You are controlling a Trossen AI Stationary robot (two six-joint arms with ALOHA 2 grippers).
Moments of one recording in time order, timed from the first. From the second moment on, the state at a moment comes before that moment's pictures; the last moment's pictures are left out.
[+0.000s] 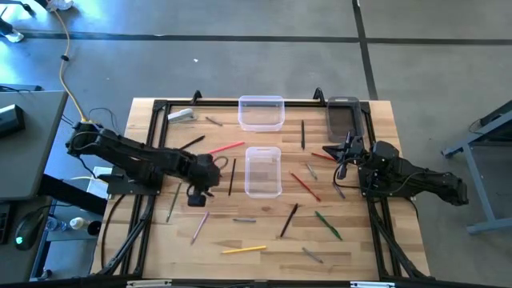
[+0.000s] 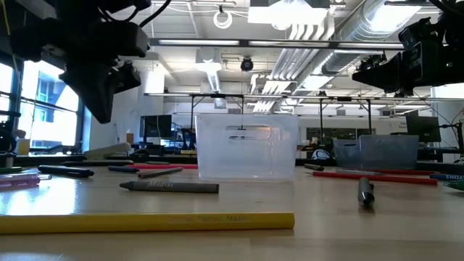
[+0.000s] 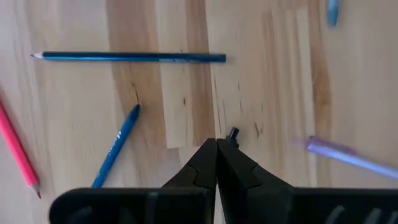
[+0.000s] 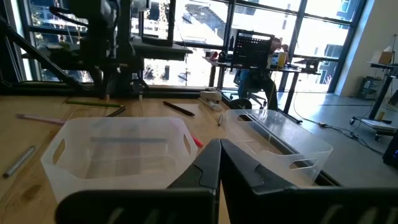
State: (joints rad) left arm -0.06 1.32 0.80 -0.73 -0.06 -0.06; right arm -0.31 0.02 0.01 0.01 -0.02 -0.13
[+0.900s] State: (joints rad) left arm -0.14 1.59 0.80 -0.69 -0.07 -0.14; right arm -0.31 0.02 0.01 0.01 -0.02 -0.13
